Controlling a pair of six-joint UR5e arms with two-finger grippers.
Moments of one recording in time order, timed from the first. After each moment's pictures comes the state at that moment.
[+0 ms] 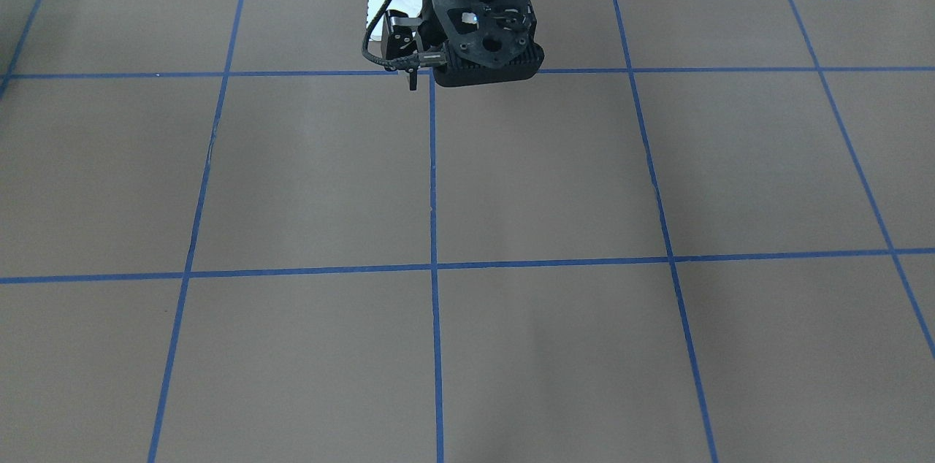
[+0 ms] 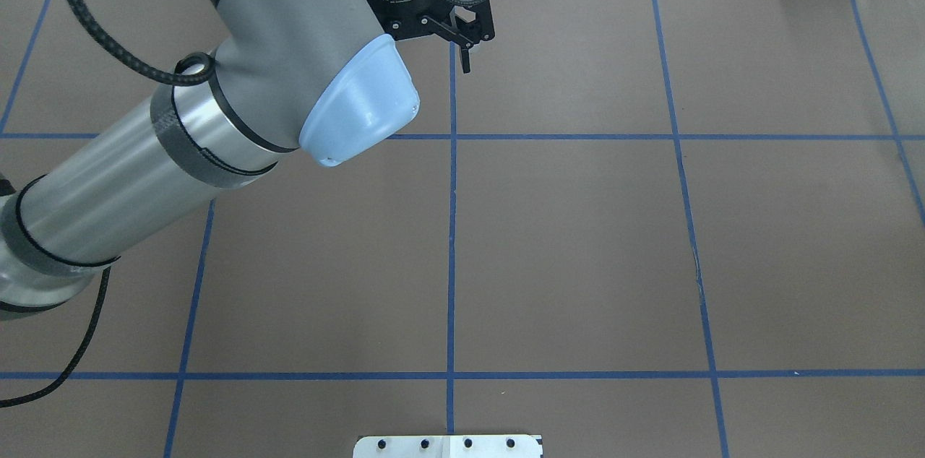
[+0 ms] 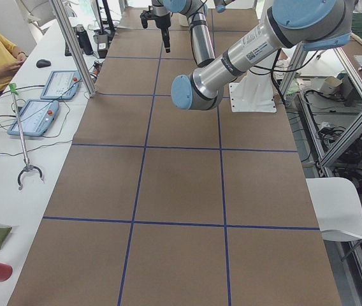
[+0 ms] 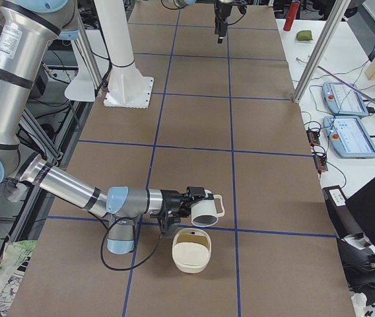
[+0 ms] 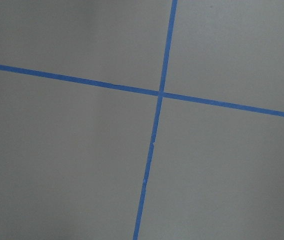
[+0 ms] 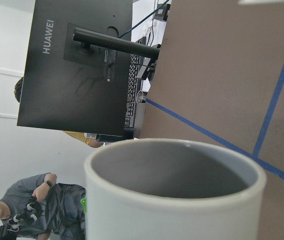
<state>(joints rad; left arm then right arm) -0.80 -2.70 -1.67 -1.00 -2.21 -1.12 1.24 -1.94 1.34 0.43 1.68 2.23</state>
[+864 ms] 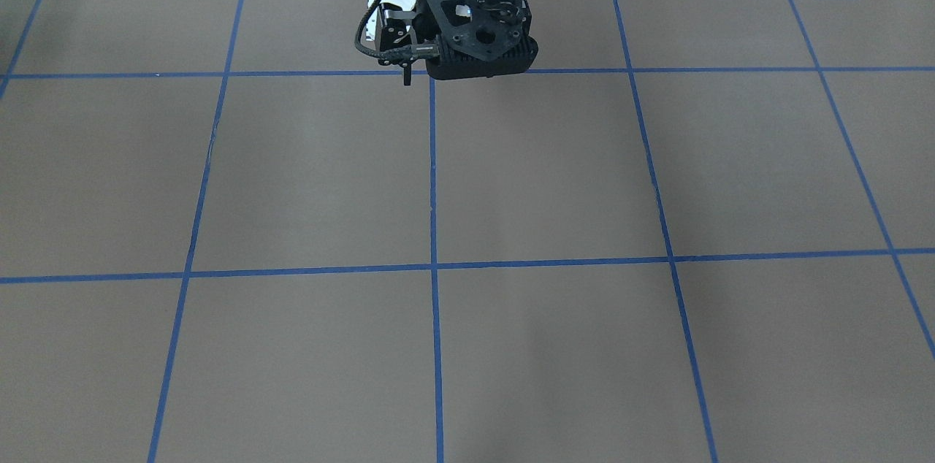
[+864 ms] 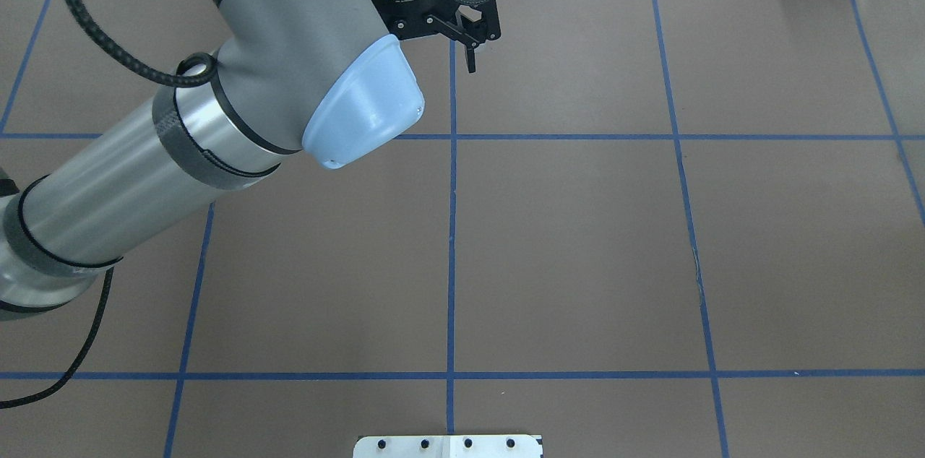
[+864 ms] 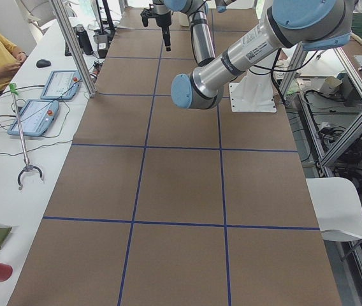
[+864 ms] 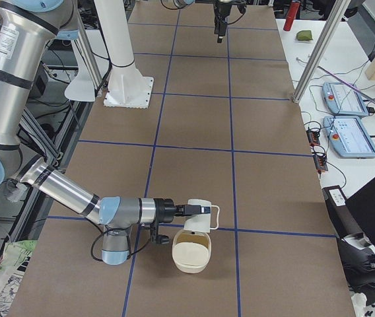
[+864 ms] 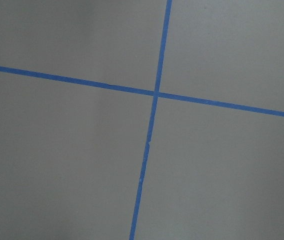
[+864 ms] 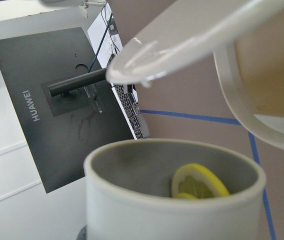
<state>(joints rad) -0.80 -2.71 -1.67 -1.00 -2.20 -1.12 1.29 -1.92 1.25 0.55 1.68 2.73</state>
